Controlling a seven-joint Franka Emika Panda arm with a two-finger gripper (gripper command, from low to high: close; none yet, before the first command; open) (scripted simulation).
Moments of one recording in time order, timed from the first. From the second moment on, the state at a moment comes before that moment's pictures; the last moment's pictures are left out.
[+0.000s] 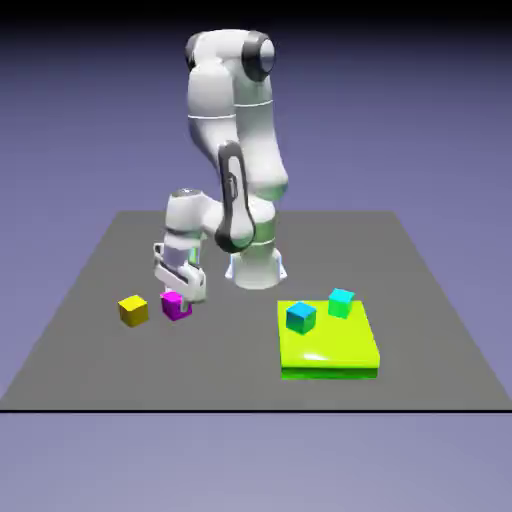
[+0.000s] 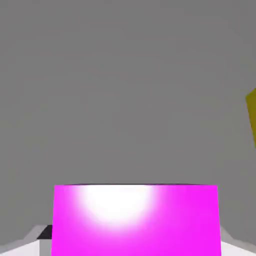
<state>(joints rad) -1.26 0.00 0.76 -3.03 0.45 3.25 0.74</state>
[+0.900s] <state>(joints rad) -0.64 -0.28 0.68 -2.91 0.21 2.74 1.70</state>
